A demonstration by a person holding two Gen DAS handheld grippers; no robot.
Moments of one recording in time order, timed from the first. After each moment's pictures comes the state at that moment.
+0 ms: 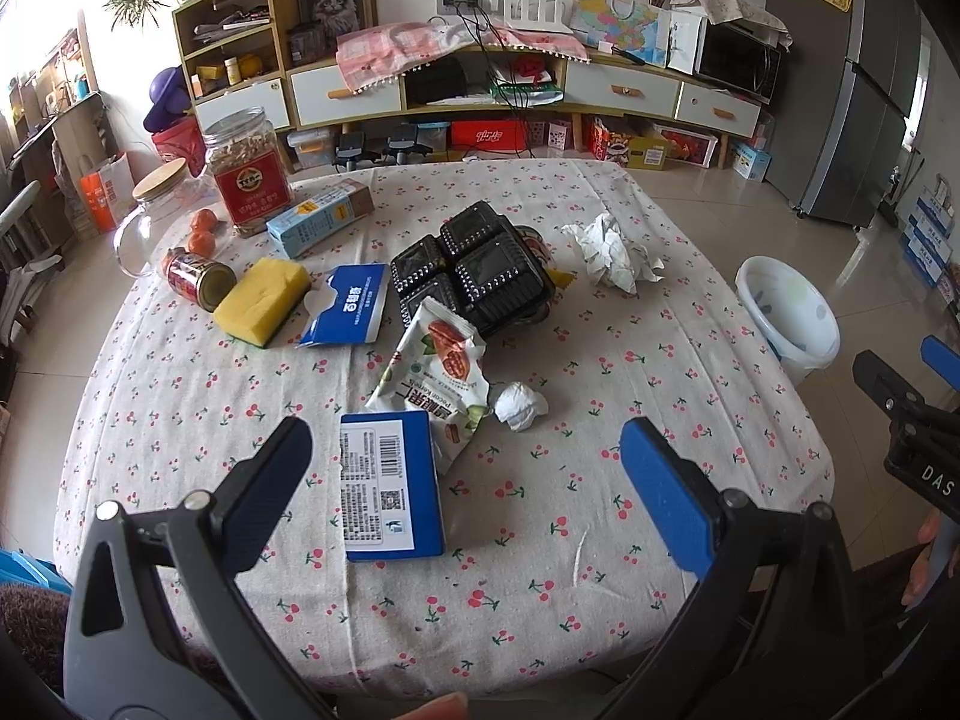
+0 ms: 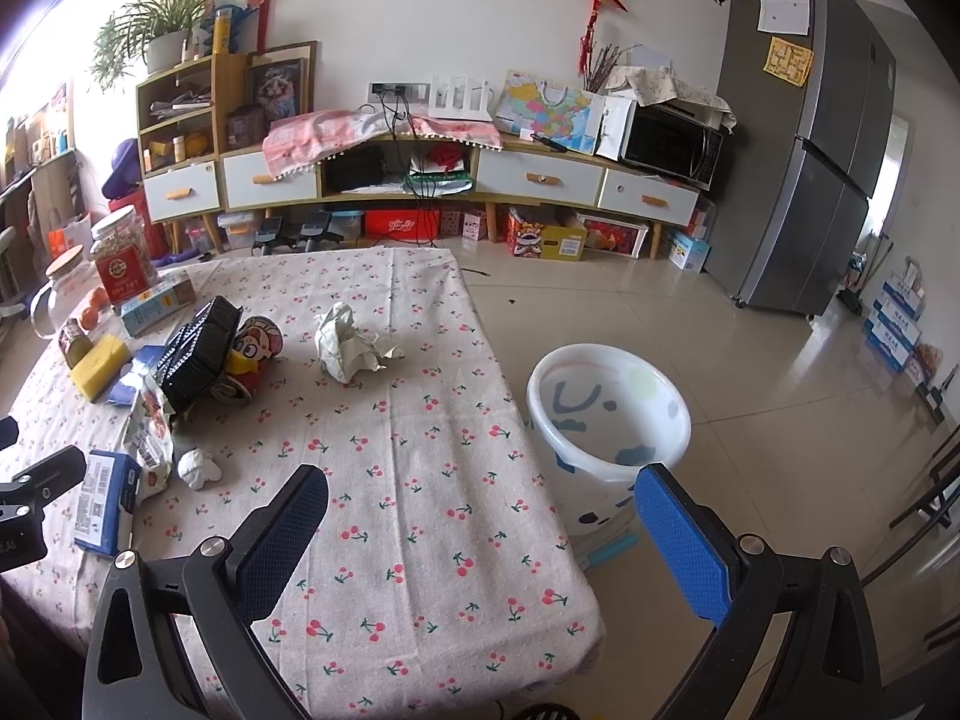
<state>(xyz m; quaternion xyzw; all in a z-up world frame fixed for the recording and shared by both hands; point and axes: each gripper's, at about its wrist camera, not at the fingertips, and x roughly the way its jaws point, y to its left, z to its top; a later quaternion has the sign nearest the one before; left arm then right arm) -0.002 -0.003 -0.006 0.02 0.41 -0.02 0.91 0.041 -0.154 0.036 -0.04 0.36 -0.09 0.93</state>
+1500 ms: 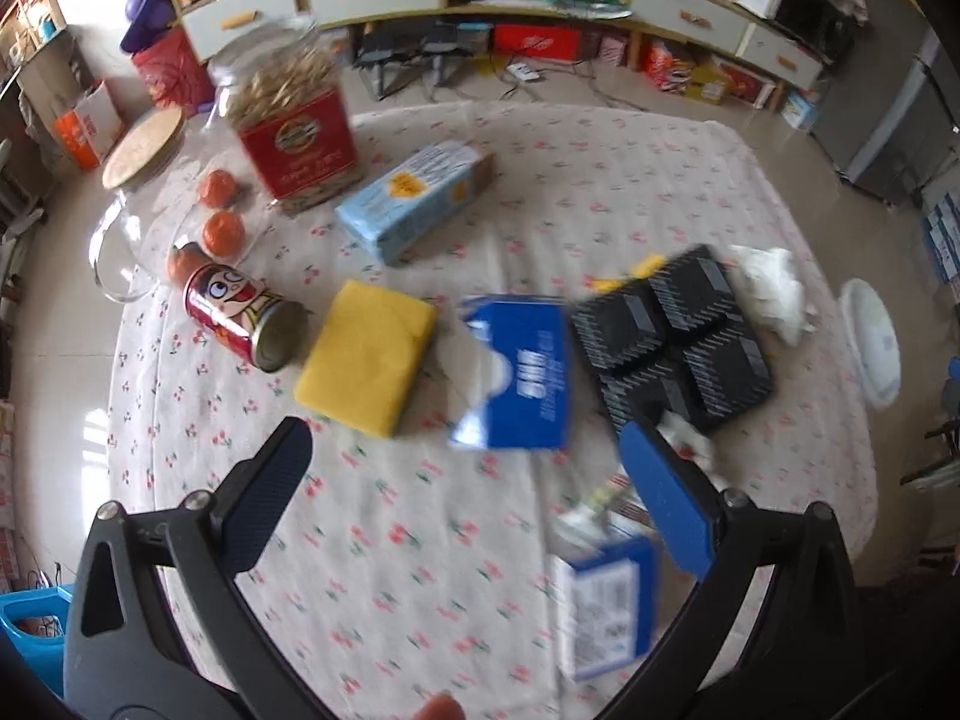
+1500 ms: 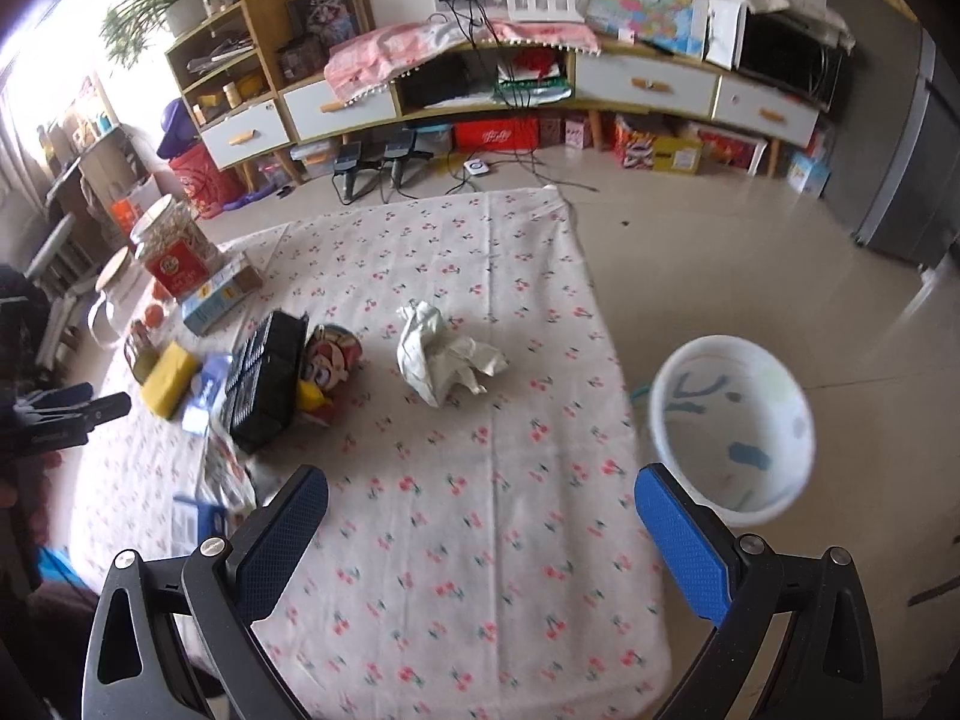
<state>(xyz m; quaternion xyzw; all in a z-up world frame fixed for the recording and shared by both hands) 0.156 0.129 -0.020 0.00 0.55 -0.02 0.83 0.178 -0.159 0.048 0.04 0.50 0.04 0.87</state>
